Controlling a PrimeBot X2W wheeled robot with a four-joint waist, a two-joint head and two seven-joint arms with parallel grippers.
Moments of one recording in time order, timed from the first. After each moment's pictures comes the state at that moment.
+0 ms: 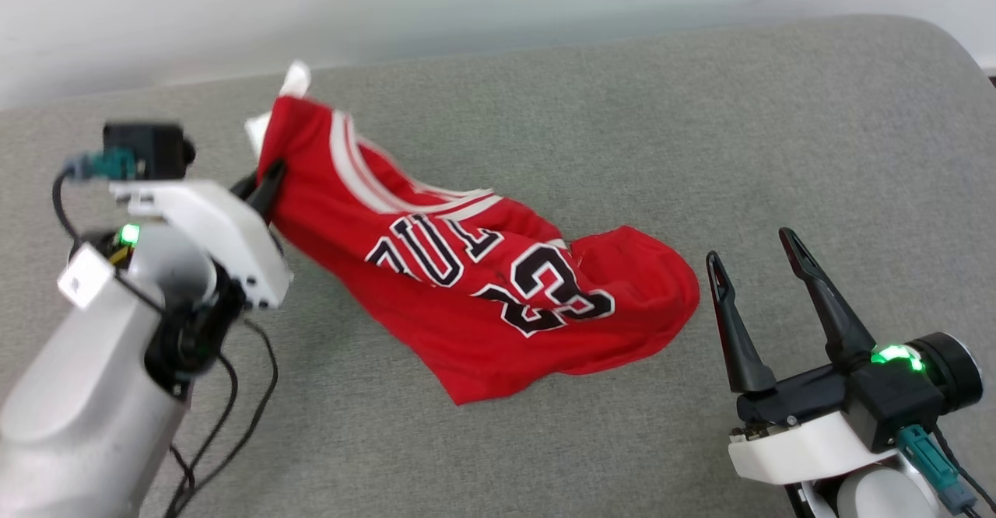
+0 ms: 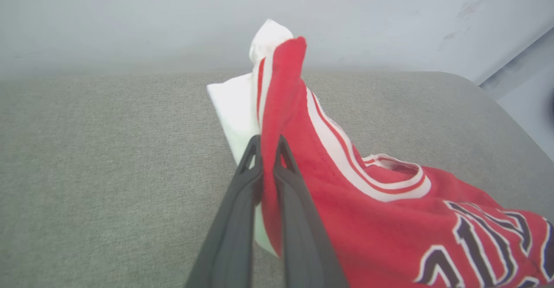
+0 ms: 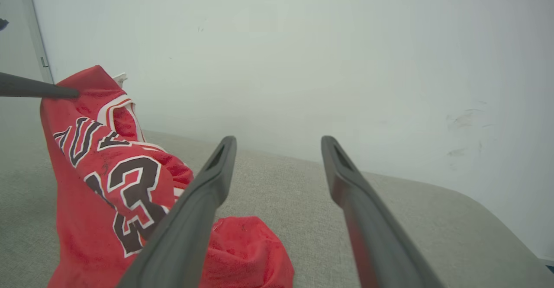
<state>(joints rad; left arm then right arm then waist) -0.67 0.56 -0.53 0.31 -0.93 0.07 0.20 -0.08 -0.05 0.11 -0.08 -0.06 0.13 -0.26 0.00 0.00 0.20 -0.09</state>
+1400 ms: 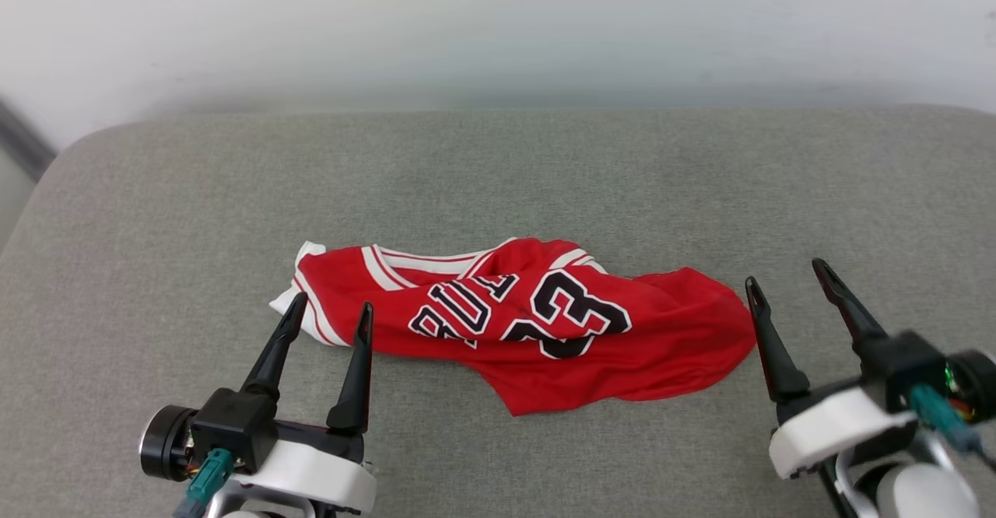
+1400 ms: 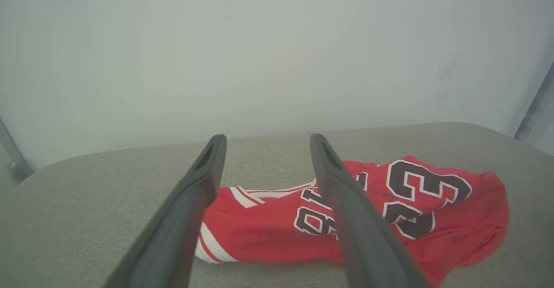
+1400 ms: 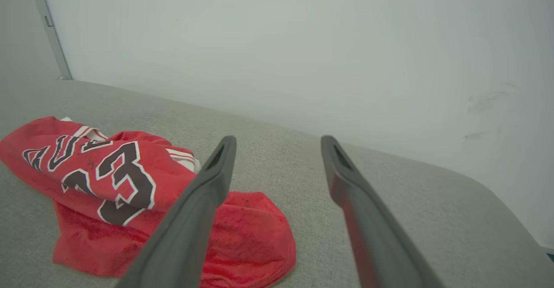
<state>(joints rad) -0.04 0.28 -0.29 -0.05 -0.31 0.09 -0.26 -0.05 -0.09 0.04 0.00 -0.04 0.13 -0.17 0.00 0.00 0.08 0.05</state>
